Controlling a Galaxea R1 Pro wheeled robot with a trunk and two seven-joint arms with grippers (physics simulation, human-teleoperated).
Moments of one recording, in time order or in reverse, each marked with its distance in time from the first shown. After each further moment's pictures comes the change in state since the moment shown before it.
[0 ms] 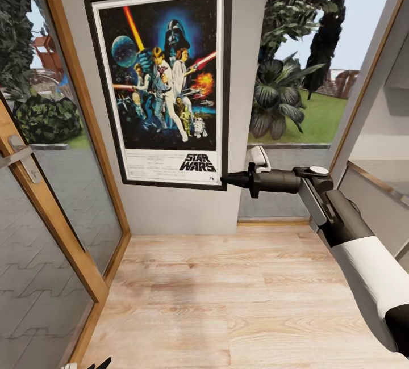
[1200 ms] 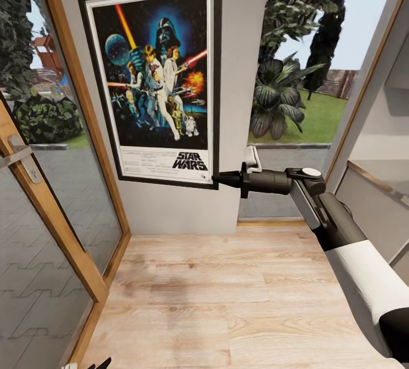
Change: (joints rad) left arm 0.000 0.000 0.000 0.000 0.000 0.000 0.001; right arm 0.023 0.038 0.018 -0.058 0.006 0.003 -0.108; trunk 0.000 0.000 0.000
